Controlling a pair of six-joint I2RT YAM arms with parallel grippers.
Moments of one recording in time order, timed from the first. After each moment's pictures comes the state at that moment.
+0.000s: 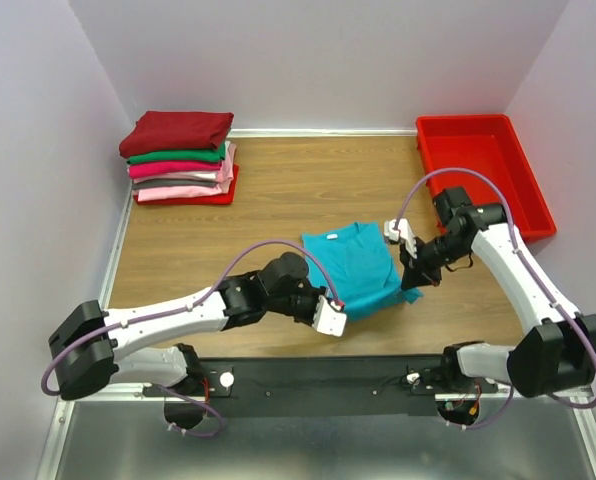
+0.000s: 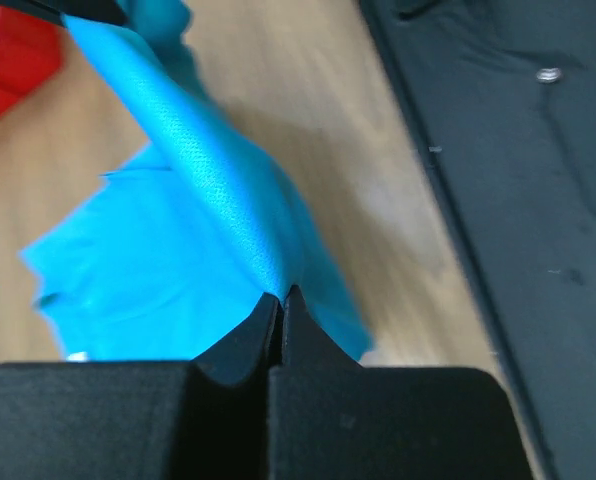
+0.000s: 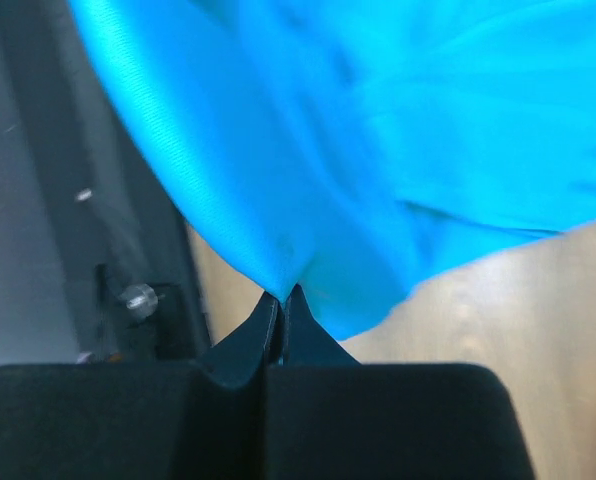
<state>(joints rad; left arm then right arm) -1.11 1.19 0.72 -0.12 0.46 0.73 0.18 1.25 1.06 -1.32 -0.71 -1.13</state>
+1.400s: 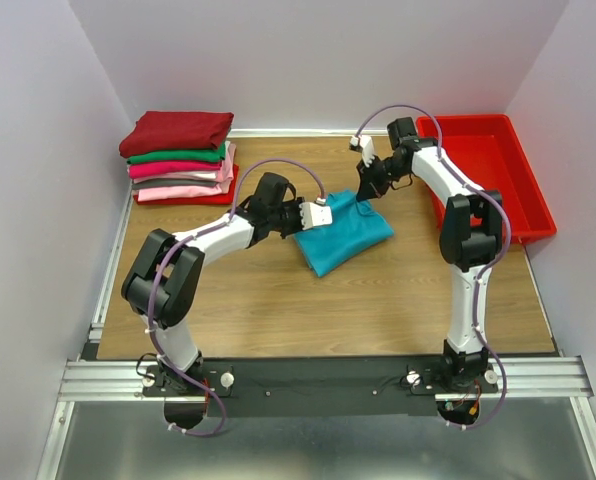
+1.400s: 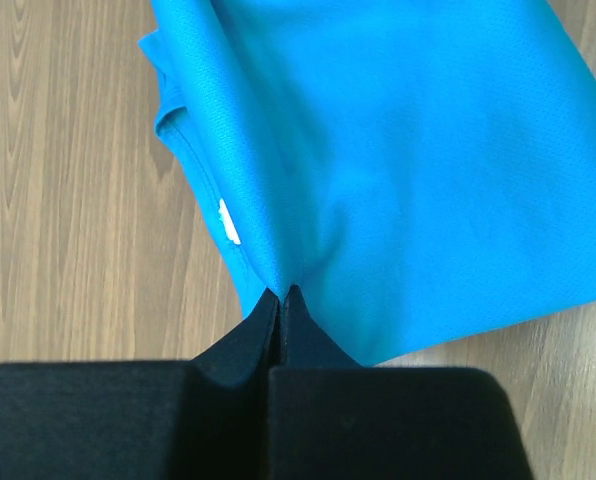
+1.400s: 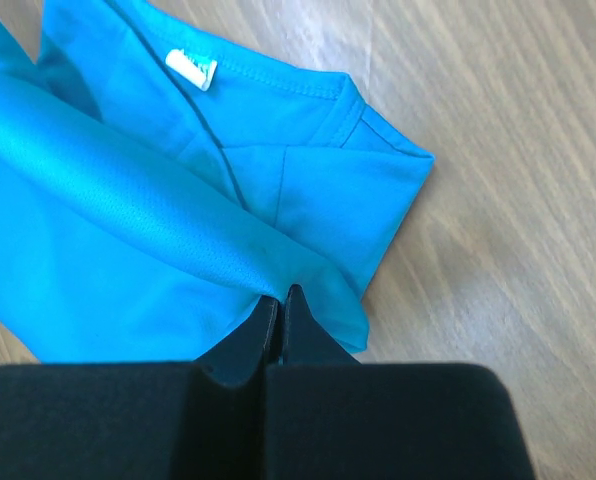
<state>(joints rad) -0.53 1.75 1.09 -0.02 0.45 0.87 0.20 2.23 1.91 -0.84 -0.67 -0.67</state>
